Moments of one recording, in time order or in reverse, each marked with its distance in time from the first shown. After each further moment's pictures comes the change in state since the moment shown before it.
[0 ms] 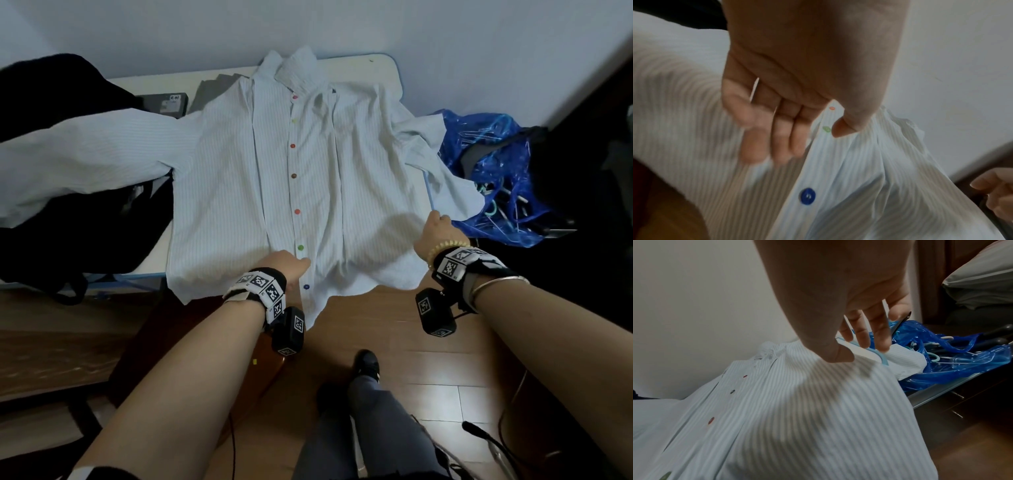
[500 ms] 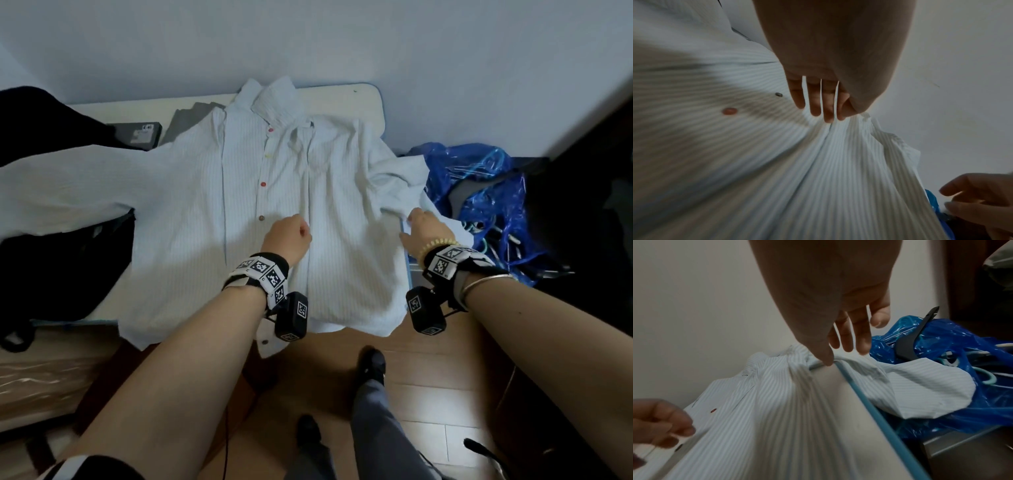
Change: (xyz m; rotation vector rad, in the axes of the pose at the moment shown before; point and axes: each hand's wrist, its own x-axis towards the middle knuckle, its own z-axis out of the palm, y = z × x) left_hand 0.066 0.131 -0.049 -0.040 0.425 0.342; right_hand 0.130 0.016 -0.051 0.076 0.036 -0.198
